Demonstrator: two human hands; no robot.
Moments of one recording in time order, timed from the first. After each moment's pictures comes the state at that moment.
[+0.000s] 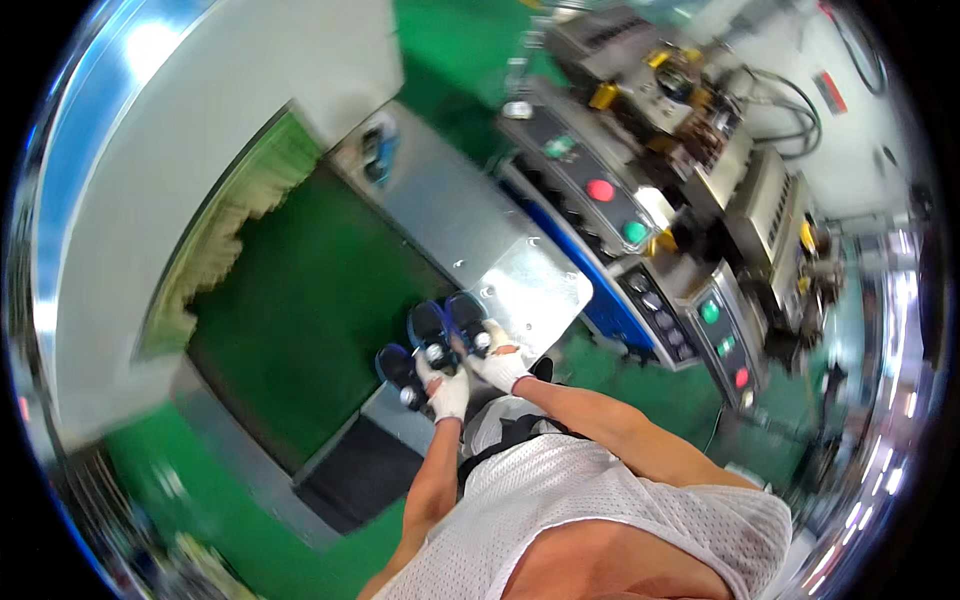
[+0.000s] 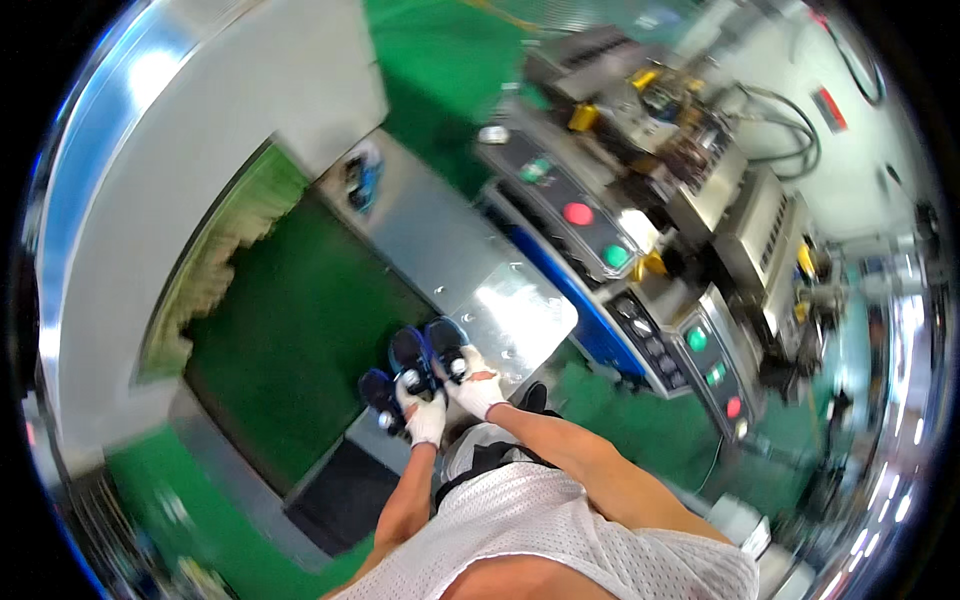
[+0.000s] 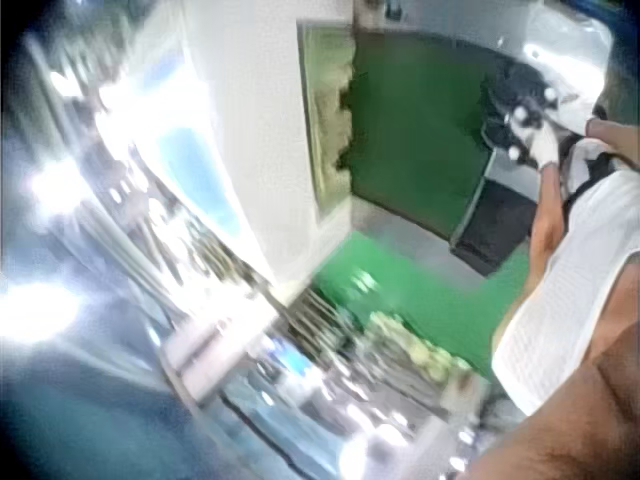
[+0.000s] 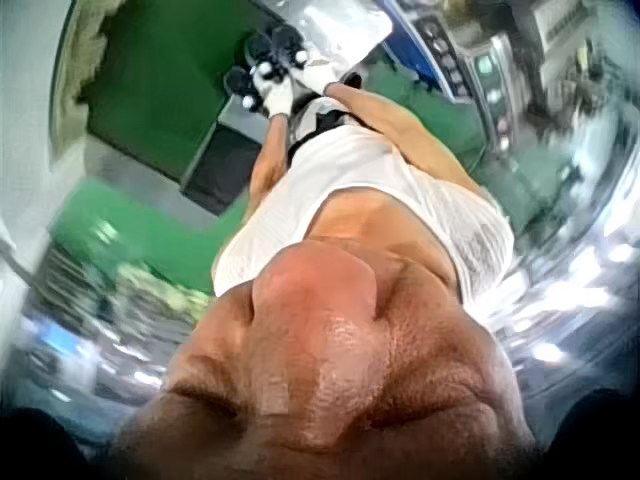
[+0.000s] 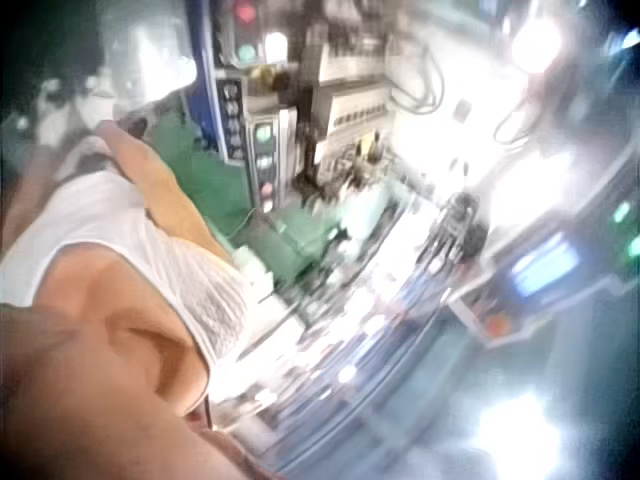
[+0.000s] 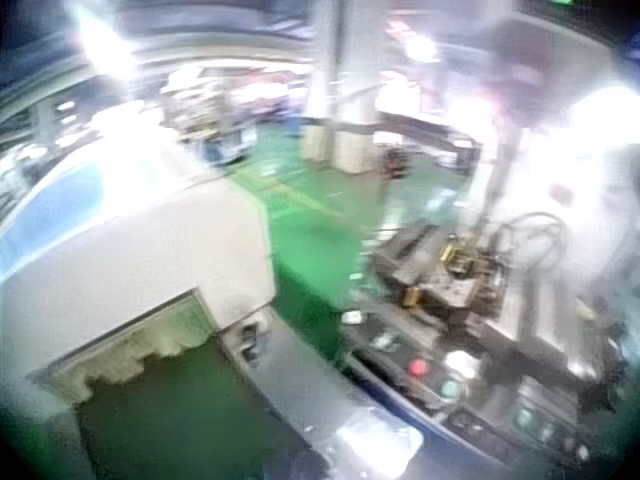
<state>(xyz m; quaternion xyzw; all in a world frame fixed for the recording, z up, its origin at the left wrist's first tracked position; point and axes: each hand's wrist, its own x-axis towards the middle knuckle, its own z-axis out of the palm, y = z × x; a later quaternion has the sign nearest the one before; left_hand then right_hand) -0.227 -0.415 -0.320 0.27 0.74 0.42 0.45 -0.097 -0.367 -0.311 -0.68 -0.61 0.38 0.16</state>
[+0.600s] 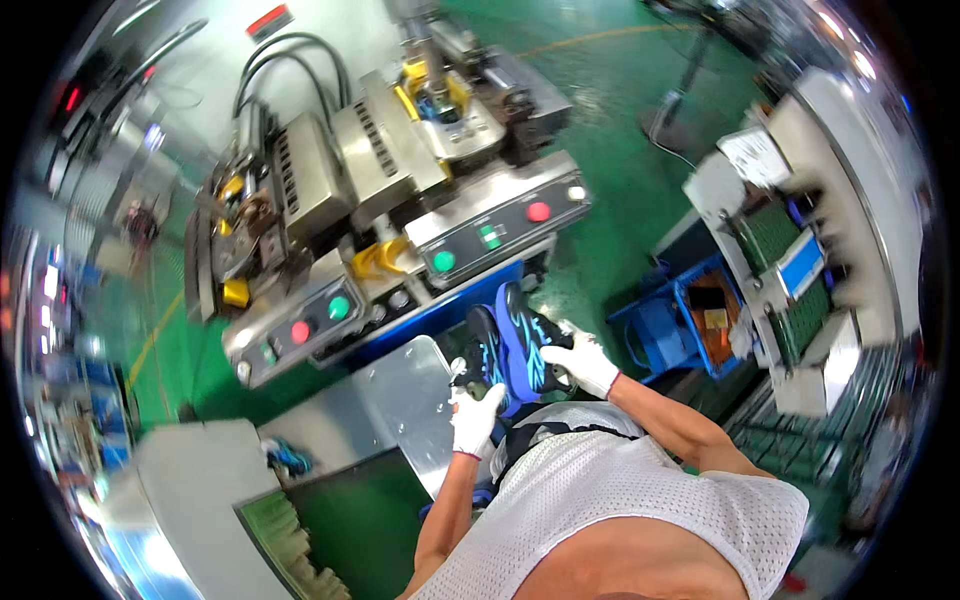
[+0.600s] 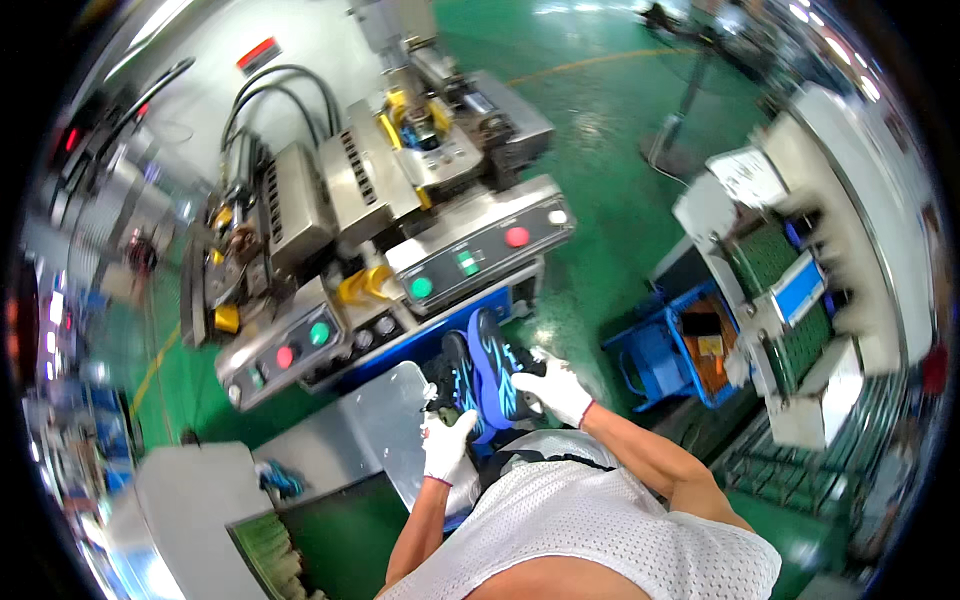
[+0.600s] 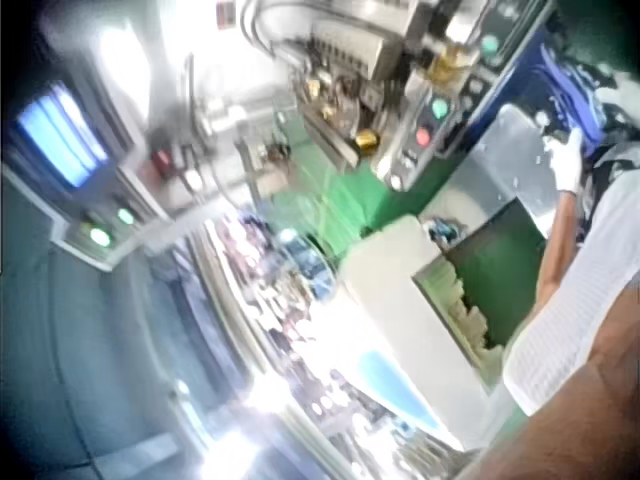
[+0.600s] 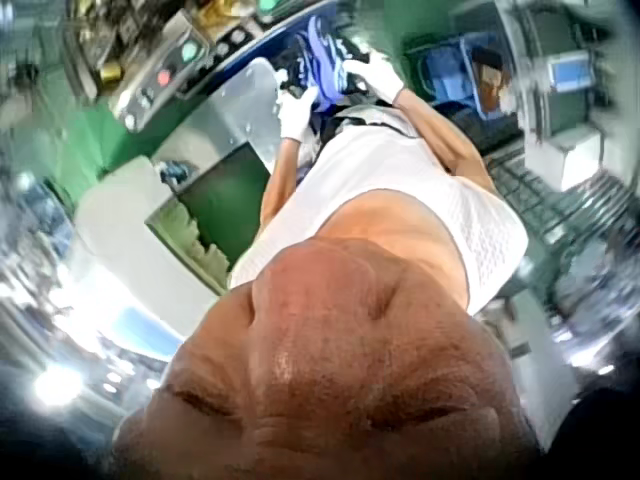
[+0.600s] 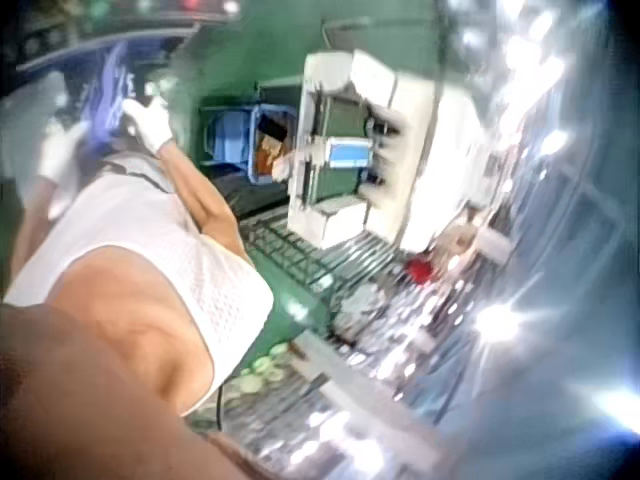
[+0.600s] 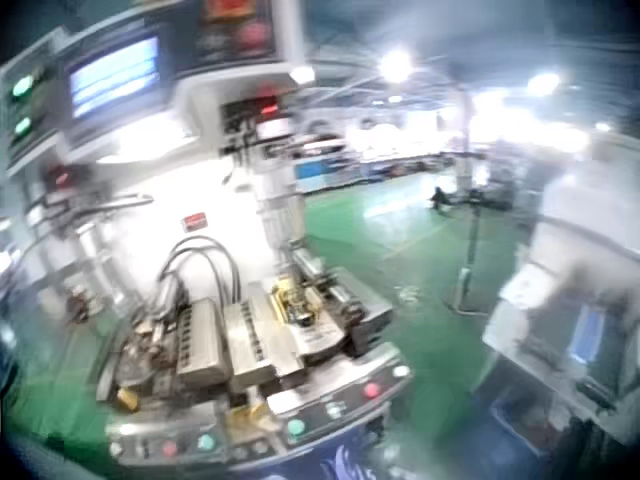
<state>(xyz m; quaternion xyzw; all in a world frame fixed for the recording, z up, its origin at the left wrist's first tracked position) -0.041 -0.398 -0.133 0.79 0.33 0.02 0.52 0.097 -0.600 -0.119 -0.68 0.00 0.37 0.63</state>
